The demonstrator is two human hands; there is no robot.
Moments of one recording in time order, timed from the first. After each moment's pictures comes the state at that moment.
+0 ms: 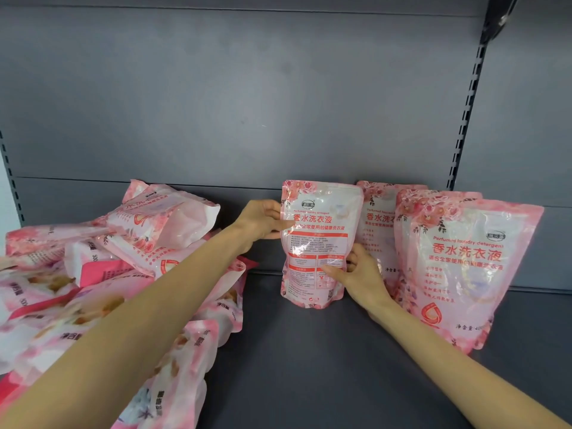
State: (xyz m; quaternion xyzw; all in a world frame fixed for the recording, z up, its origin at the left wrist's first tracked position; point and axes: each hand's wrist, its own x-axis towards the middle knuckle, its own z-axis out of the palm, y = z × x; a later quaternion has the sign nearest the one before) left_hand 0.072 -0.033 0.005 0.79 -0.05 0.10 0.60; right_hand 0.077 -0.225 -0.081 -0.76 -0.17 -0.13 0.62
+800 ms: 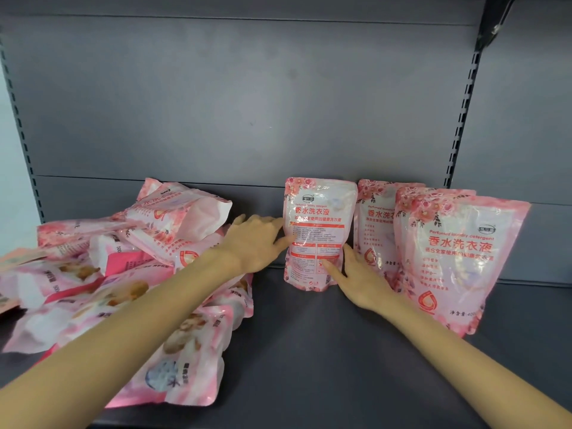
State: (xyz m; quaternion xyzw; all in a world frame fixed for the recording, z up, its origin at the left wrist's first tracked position) left_hand 0.000 -0.026 -0.004 0.98 -0.09 0.18 0.02; right_hand 0.056 -0.226 -0.078 -0.94 -0.18 -0.08 0.28
